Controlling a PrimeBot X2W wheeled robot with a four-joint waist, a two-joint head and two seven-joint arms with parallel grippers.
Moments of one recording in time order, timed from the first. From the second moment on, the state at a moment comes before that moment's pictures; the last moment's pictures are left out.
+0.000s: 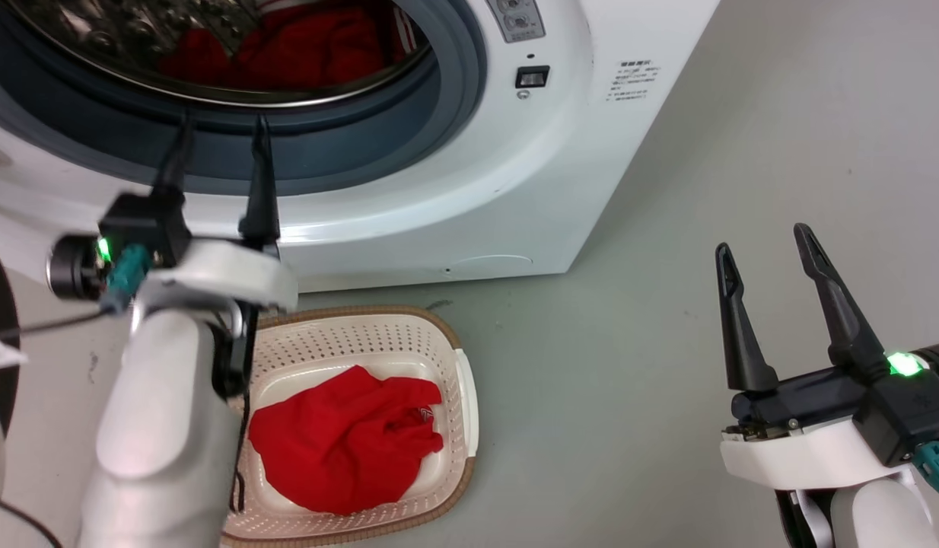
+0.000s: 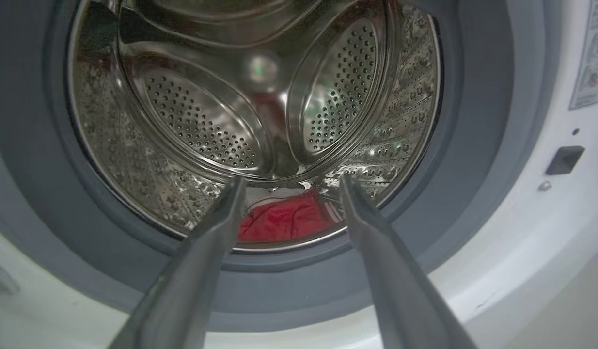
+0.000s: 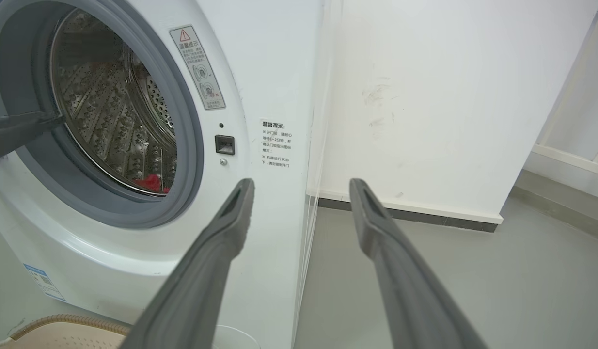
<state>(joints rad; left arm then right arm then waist) -0.56 0.17 -0.05 0.37 -0.15 -0.04 -0.26 -0.10 -0.05 0.07 -0.15 -0.01 0.13 -0.26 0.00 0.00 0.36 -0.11</state>
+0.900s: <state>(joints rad) -1.52 0.39 -0.15 1.09 -0.05 -0.11 0.13 -0.27 -0.05 0.08 -0.23 0.11 0.13 -0.26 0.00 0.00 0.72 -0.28</state>
